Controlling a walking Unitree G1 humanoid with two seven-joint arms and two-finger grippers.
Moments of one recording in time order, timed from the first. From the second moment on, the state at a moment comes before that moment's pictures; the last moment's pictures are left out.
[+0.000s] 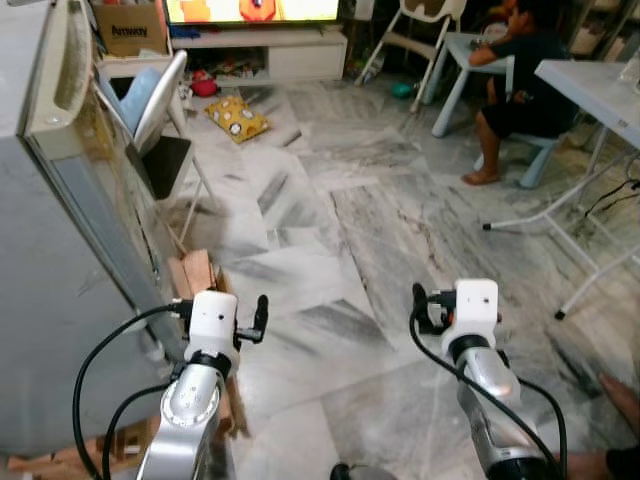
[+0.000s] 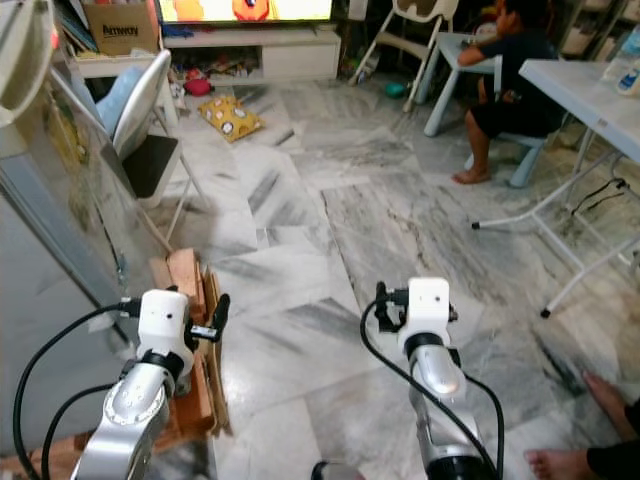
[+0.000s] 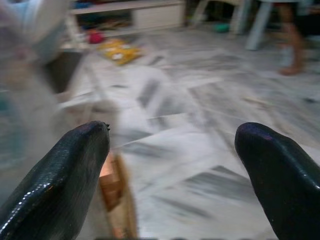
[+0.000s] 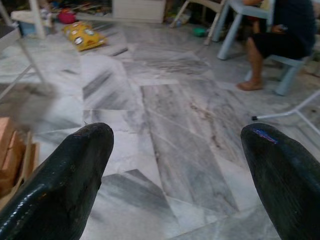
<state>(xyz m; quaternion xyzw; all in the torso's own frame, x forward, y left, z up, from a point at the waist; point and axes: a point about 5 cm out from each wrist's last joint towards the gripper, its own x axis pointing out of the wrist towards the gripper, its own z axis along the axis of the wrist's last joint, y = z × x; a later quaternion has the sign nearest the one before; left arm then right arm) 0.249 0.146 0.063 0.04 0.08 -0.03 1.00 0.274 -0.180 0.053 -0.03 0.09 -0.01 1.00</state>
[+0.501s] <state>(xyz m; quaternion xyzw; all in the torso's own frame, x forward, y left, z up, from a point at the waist) 0.265 0.171 0.059 0.02 0.10 0.07 0.99 0.271 -0.169 0.048 -0.01 0.11 0.03 0.99</state>
